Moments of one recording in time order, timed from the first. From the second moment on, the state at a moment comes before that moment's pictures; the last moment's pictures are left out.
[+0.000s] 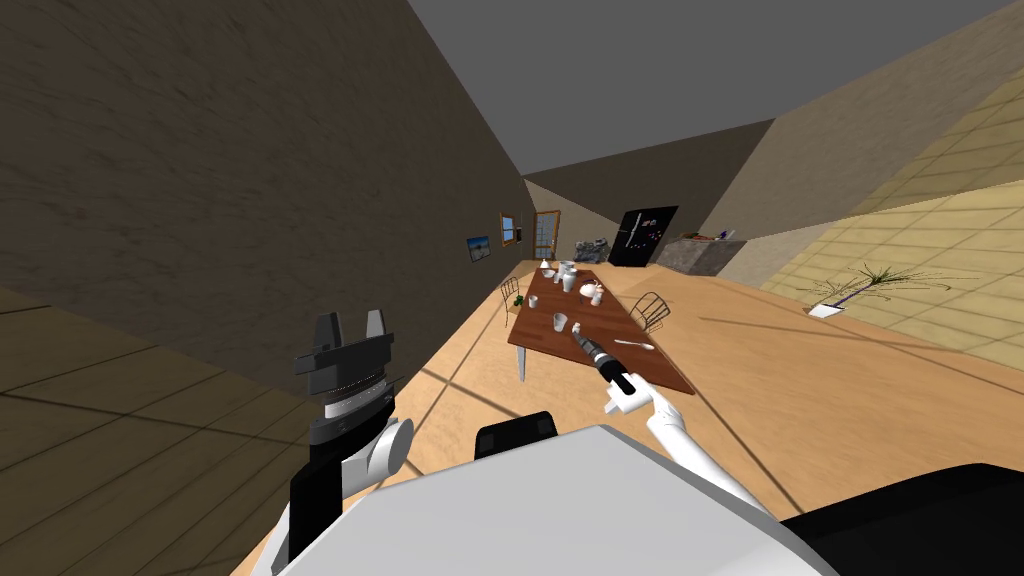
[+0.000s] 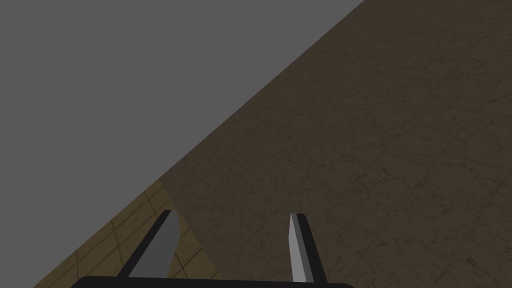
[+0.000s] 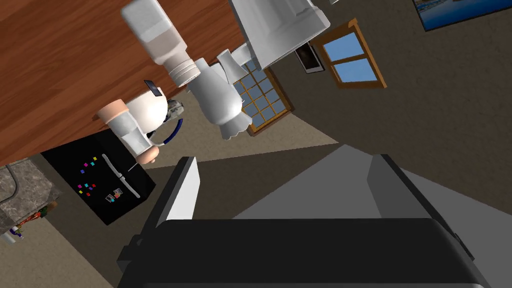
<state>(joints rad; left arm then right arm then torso) 0.46 0.05 0.04 -2.32 0.05 -0.63 0.09 0.25 -0.43 -0.09 -1.38 0.28 -0.15 0.29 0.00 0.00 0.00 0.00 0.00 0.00</state>
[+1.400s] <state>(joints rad) 0.46 0.05 0.04 -2.32 0.05 -0.63 0.09 0.16 -0.55 -0.09 -1.04 0.39 0.00 0.41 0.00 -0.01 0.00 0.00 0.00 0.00</state>
